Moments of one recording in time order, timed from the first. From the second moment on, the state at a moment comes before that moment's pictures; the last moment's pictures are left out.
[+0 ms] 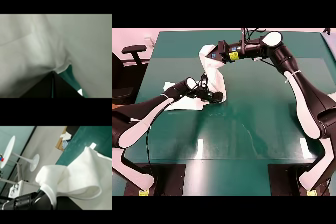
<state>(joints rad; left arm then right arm) -0.42 -1.72 1.29 0.86 -0.79 -1.41 0.40 -1.86 2.04 -0.42 1.09 1.33</state>
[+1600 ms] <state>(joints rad) 0.23 -1.24 1.29 1.03 -1.06 -1.26 0.64 -2.09 2.04 -0.22 0.81 1.26</state>
